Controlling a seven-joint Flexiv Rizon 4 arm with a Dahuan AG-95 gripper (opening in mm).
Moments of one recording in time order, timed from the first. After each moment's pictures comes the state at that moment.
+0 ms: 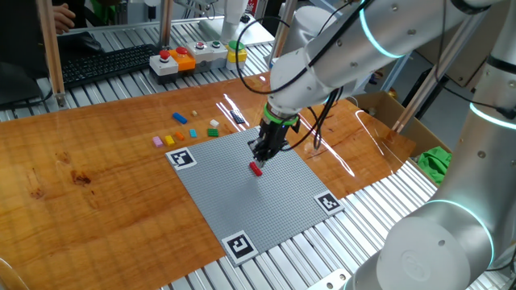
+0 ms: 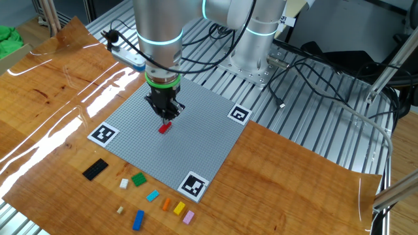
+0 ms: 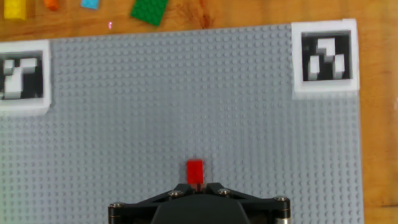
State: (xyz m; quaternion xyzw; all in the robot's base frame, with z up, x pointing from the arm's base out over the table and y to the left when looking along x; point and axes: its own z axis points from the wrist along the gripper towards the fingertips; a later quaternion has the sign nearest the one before) arm 0.469 -0.091 0.011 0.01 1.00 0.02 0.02
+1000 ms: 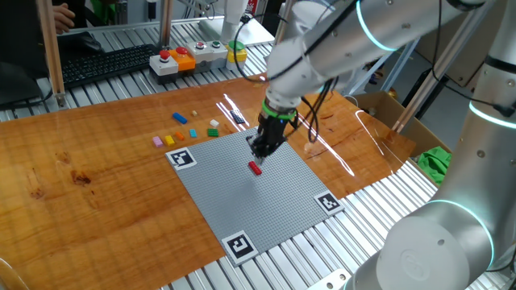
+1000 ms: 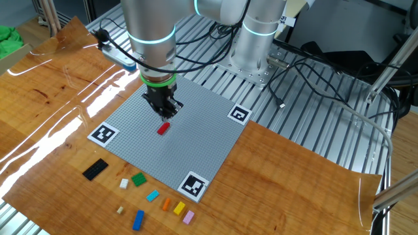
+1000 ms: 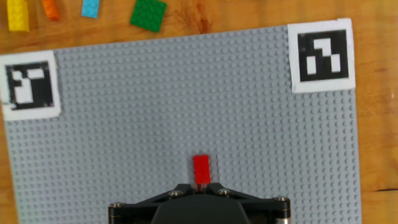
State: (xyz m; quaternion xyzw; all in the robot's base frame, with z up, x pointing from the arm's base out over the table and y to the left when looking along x) arm 0.474 -0.083 0.046 0.03 1.00 0.03 -0.02
